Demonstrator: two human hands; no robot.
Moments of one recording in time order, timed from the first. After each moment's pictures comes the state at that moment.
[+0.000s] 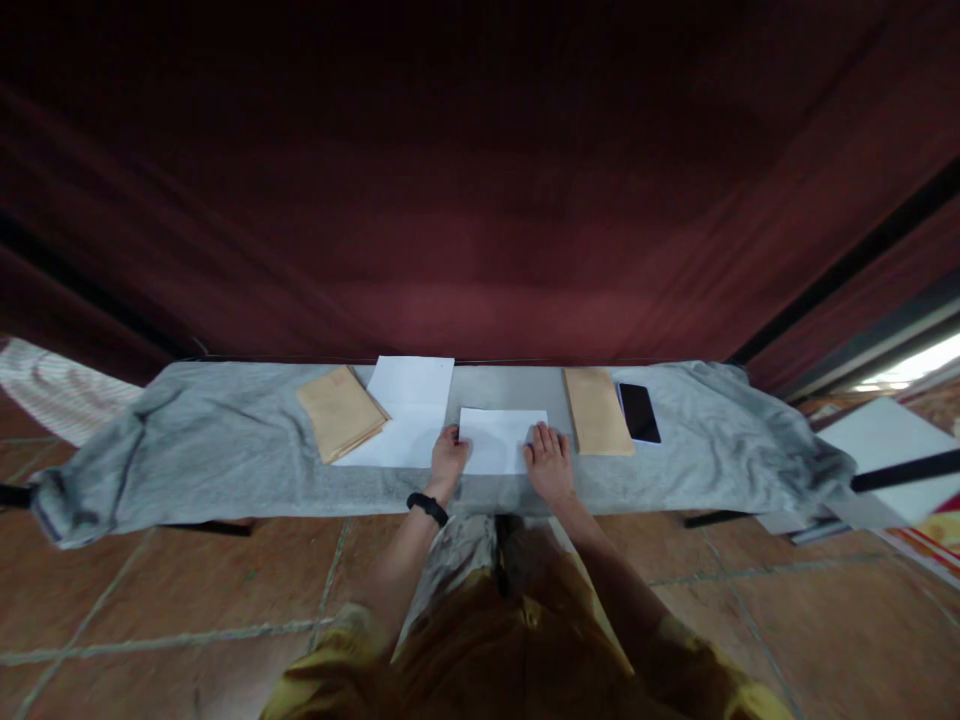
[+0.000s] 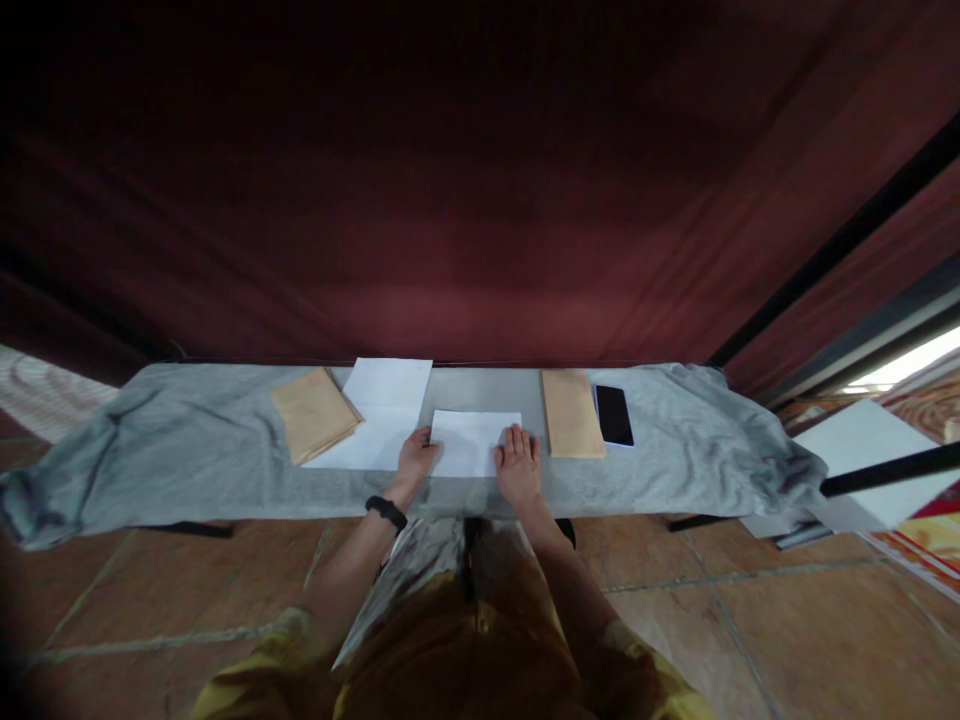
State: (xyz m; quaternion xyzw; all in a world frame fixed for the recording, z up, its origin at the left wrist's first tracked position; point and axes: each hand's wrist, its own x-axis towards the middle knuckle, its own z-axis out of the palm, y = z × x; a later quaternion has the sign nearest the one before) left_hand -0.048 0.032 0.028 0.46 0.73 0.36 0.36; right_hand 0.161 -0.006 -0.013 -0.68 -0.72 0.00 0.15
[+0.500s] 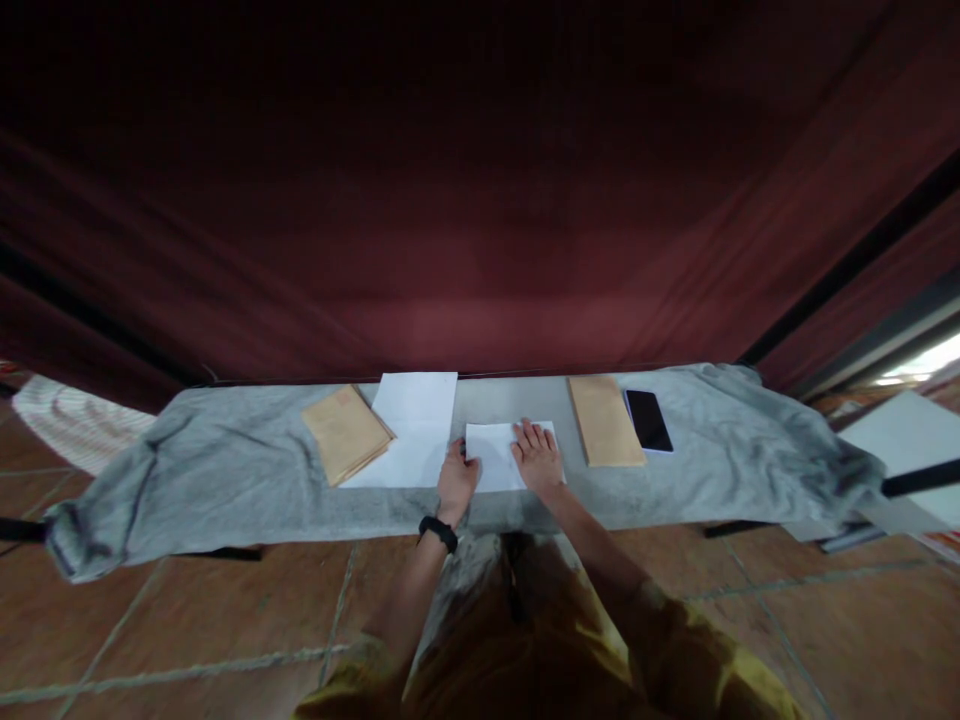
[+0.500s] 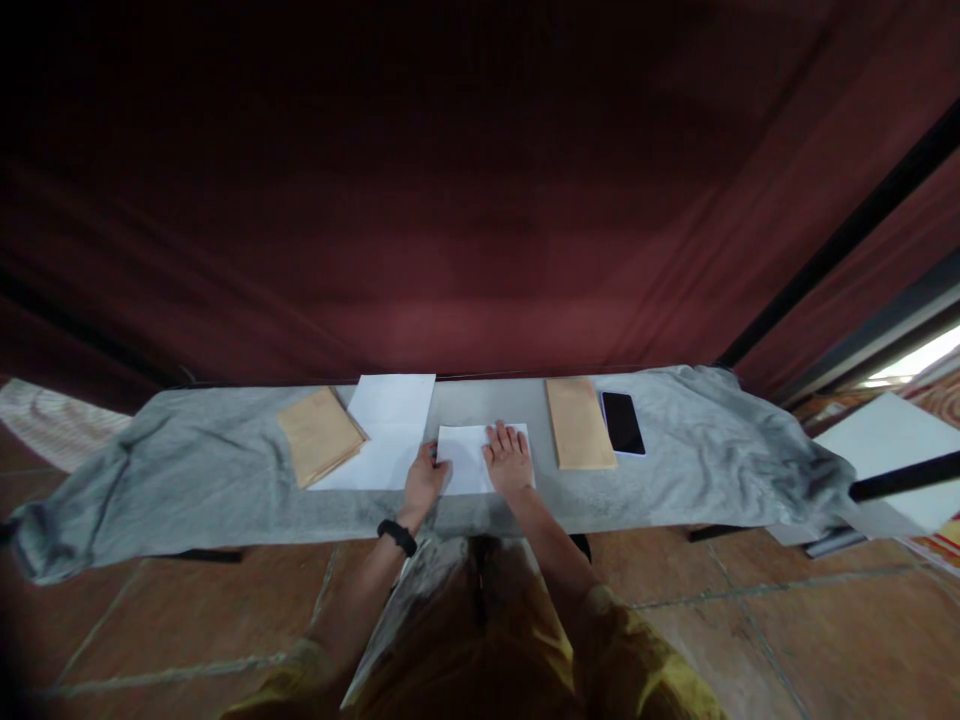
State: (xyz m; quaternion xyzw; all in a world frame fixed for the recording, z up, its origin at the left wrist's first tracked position) left_hand -0.051 0.022 0.036 0.56 0.75 0.22 0.27; right_hand 0.134 0.037 -0.012 -0.64 -0.75 0.03 0.15
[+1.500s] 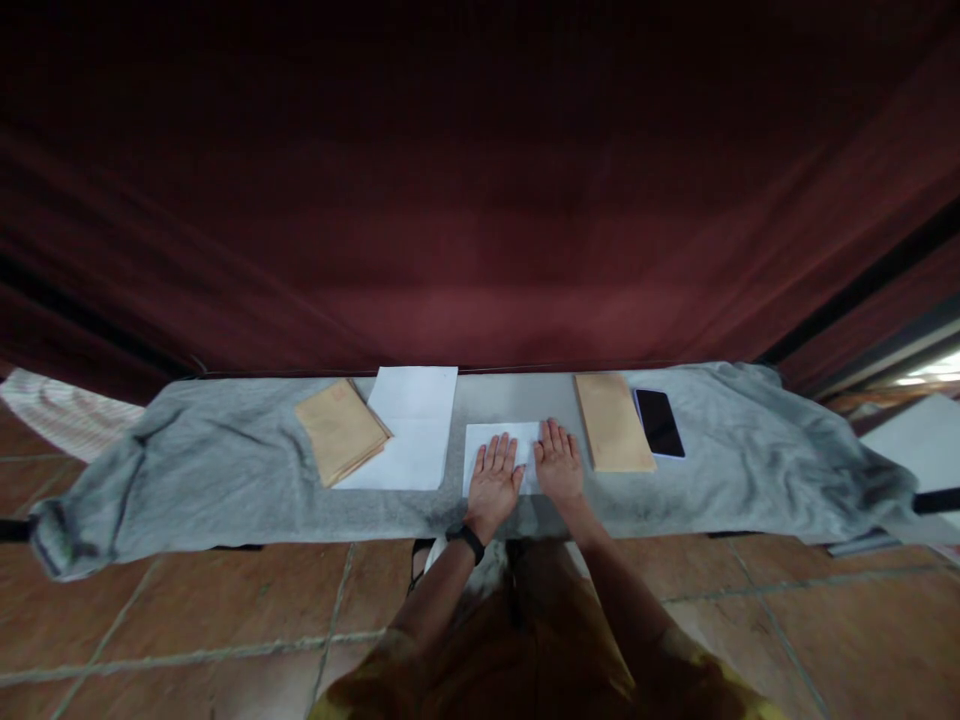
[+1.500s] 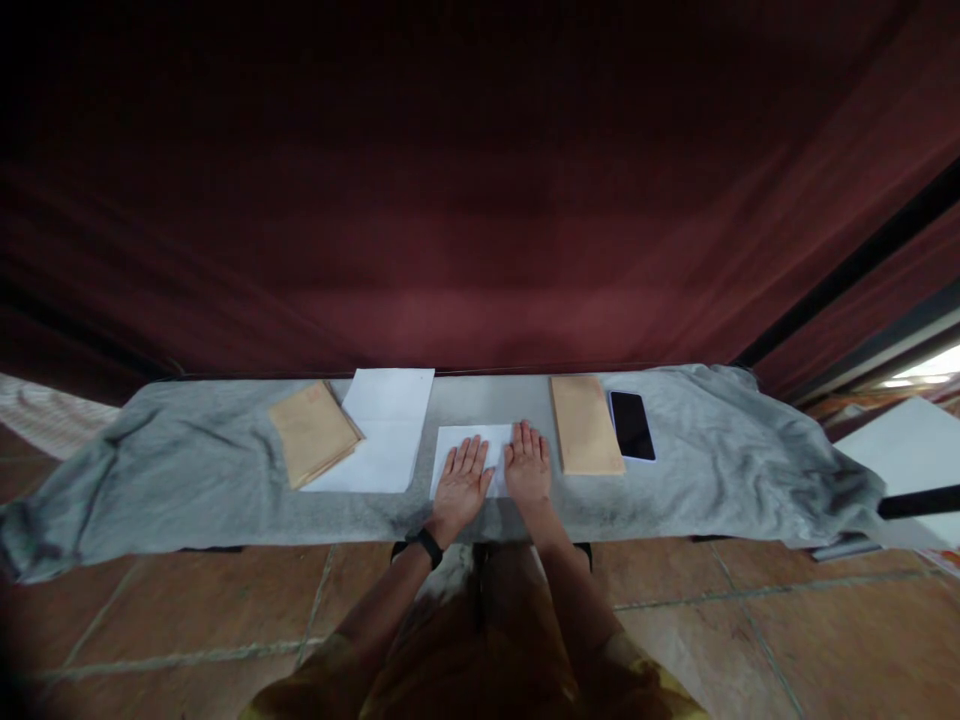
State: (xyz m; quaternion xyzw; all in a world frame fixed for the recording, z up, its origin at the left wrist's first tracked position) left_hand 0.001 0.009 -0.013 0.81 0.57 0.10 0.00; right_hand 0.159 0.033 -0.026 -0.70 -0.69 -0.02 0.19
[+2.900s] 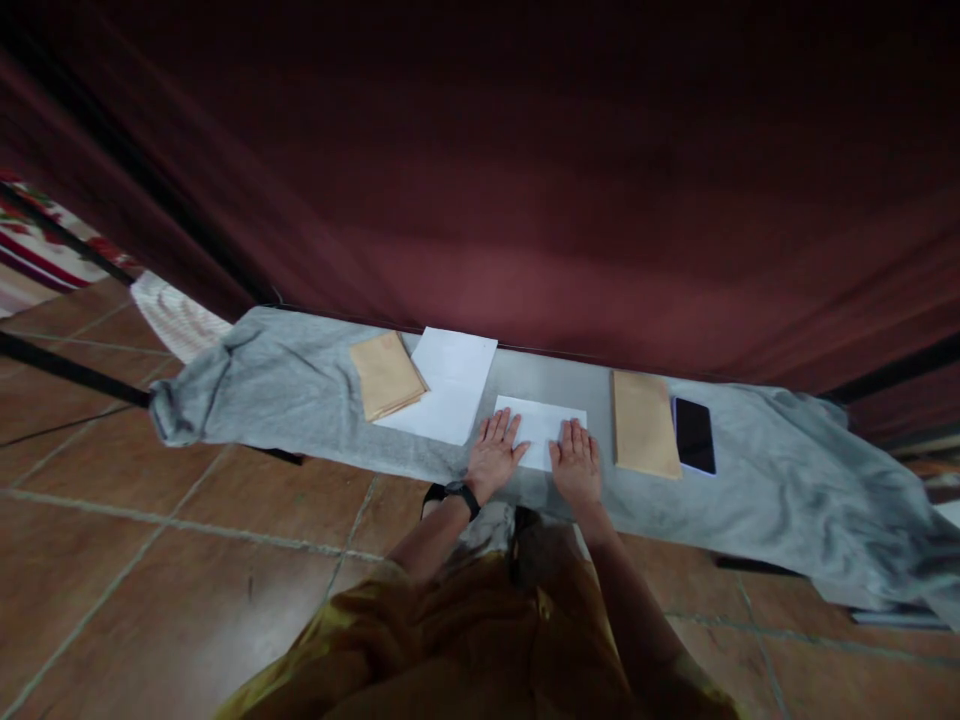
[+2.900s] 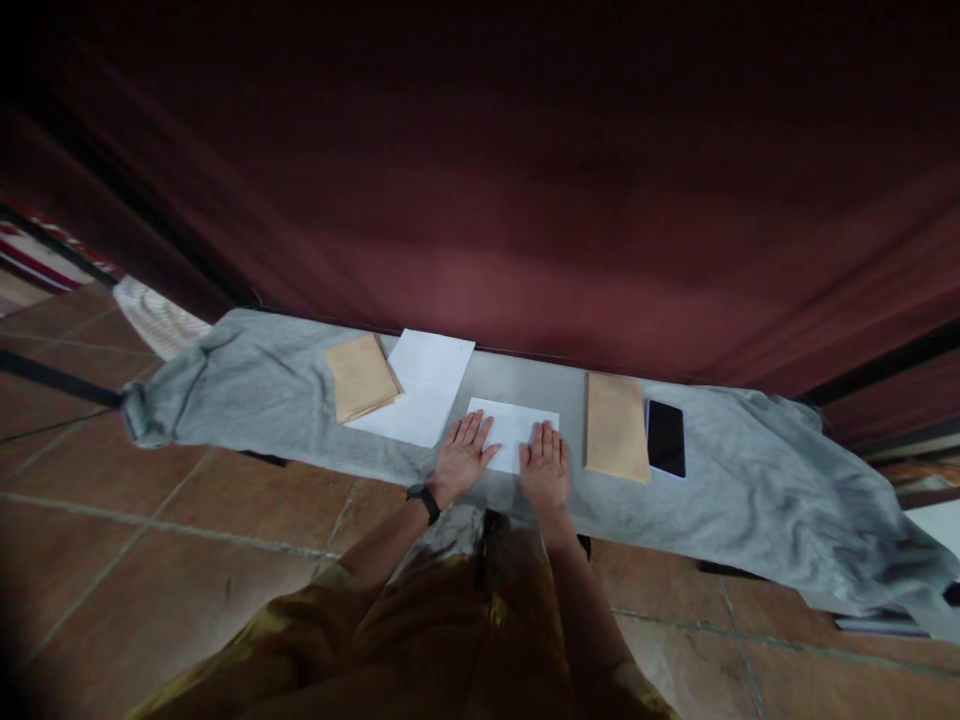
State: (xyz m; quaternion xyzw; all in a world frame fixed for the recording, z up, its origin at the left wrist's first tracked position) left_hand -0.031 -0.005 0.001 0.76 0.64 0.09 0.03; right_hand 0.161 -0.003 -0.031 -0.63 -0.74 -0.05 0.21
